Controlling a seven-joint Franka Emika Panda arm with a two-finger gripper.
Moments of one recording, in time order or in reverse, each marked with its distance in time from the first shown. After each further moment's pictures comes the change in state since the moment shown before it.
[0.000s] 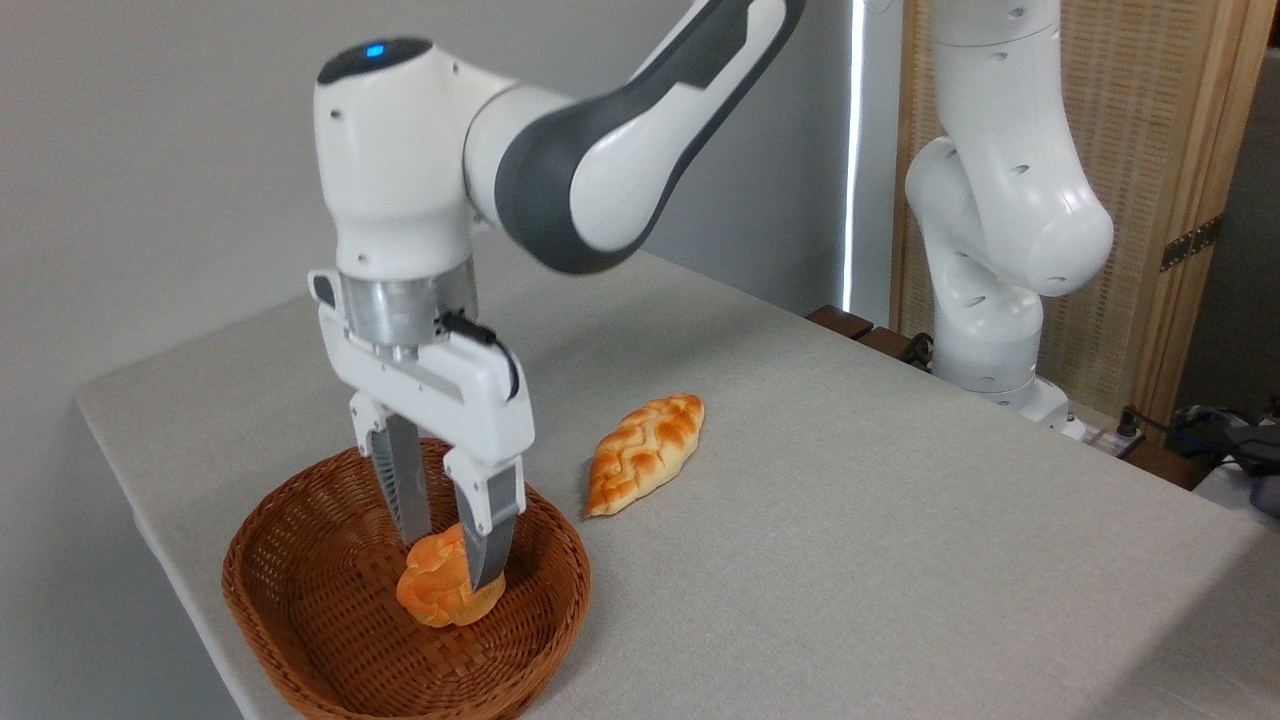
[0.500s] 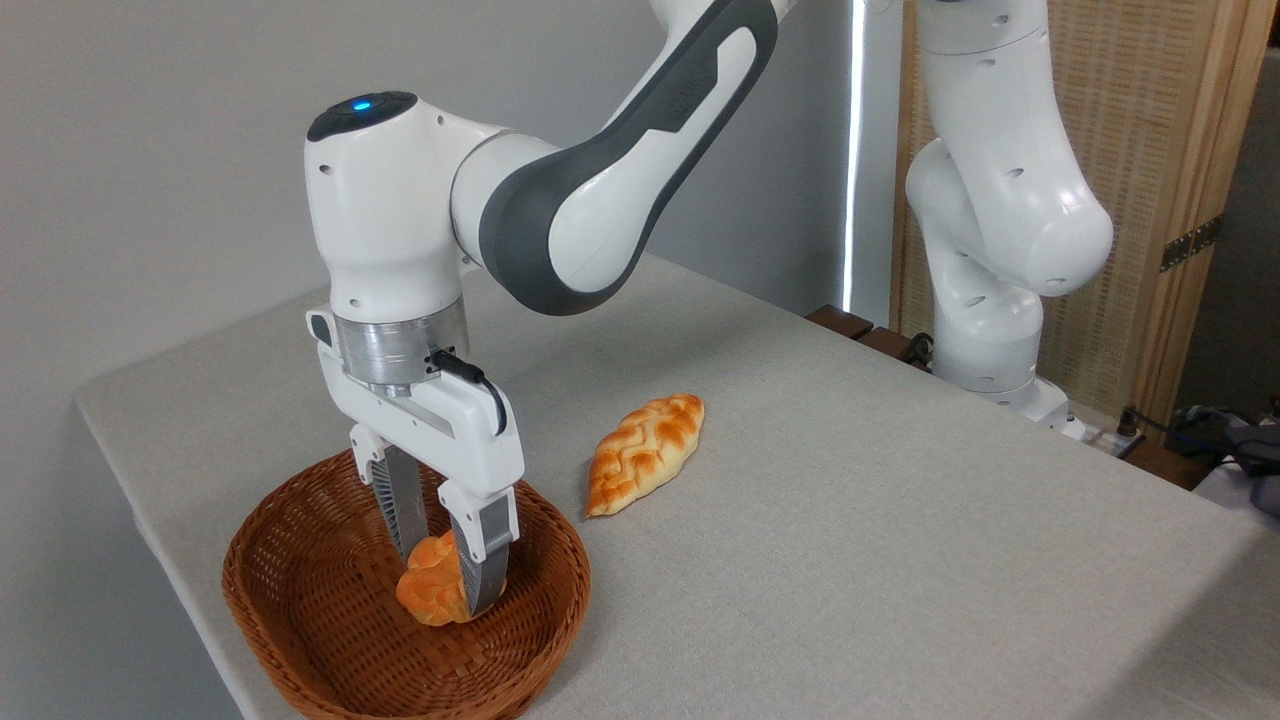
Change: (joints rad) arm -0.006 0.049 -0.005 0.002 0.000 0.023 0.000
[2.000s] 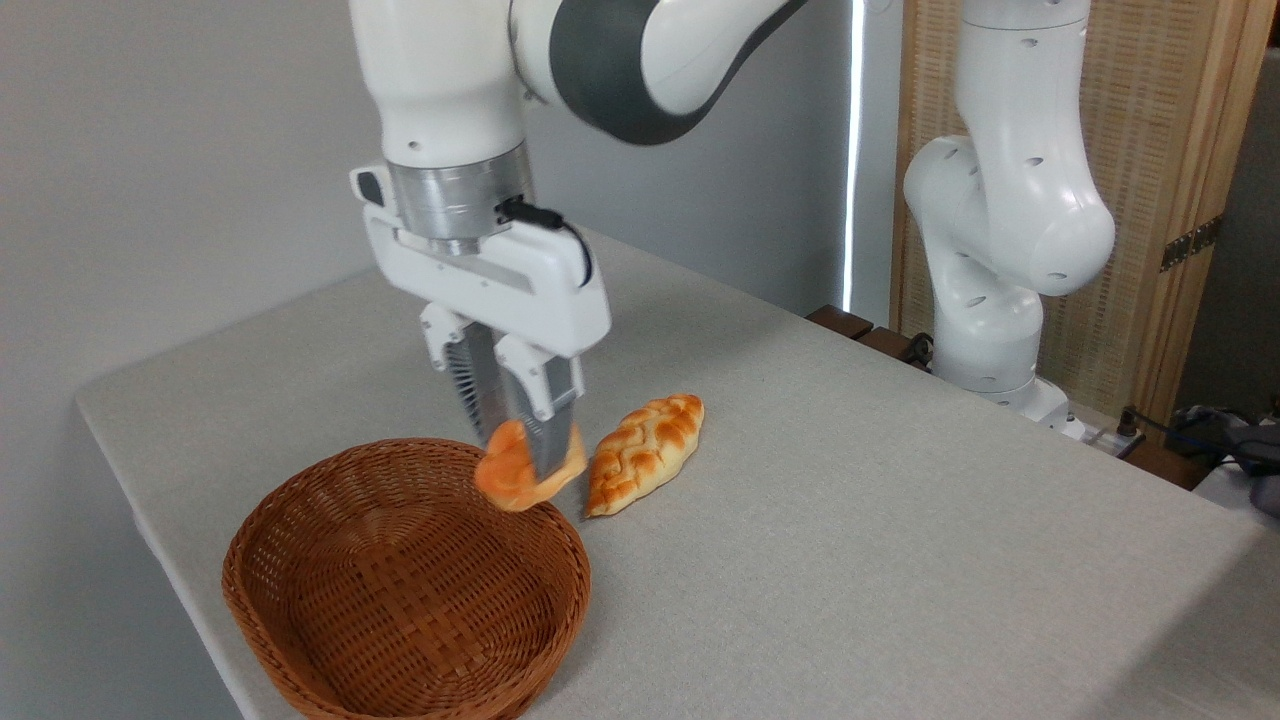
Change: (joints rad) arm 0.032 -0.231 0.014 0.011 0.008 -0.348 0.001
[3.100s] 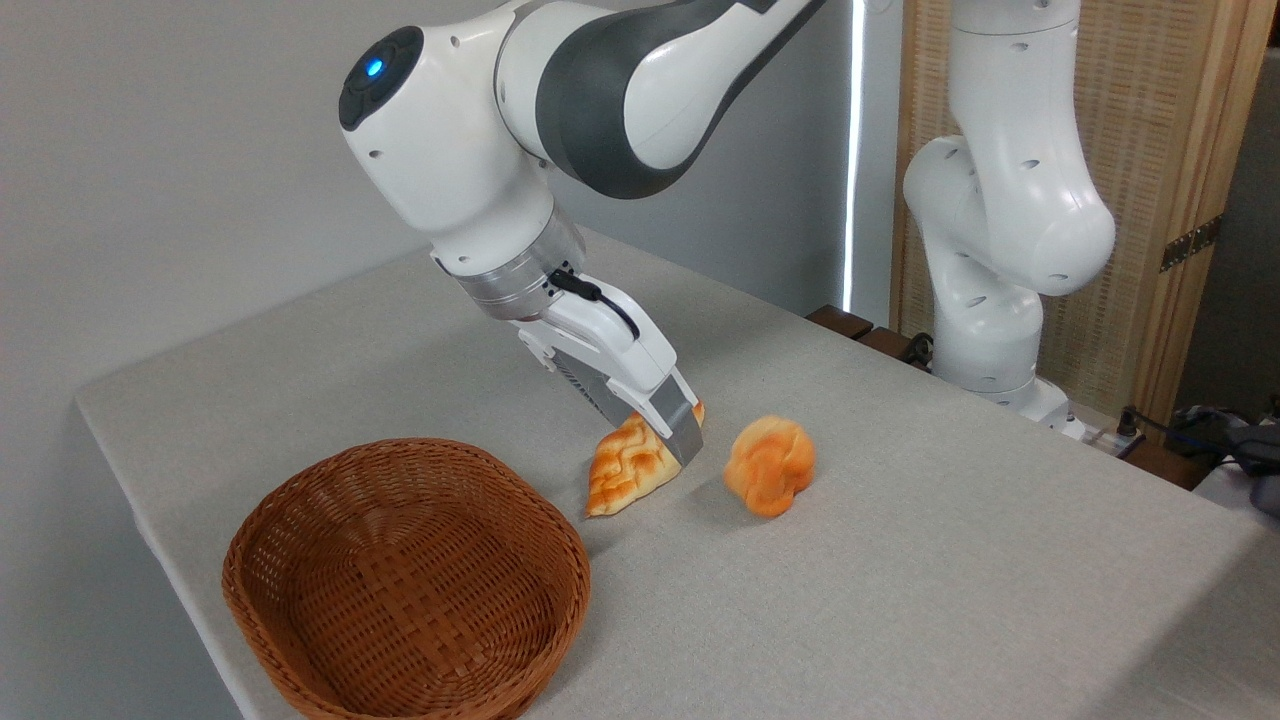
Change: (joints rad) arm 0.002 0.065 -0.002 -0.011 0.000 -0.339 0.150
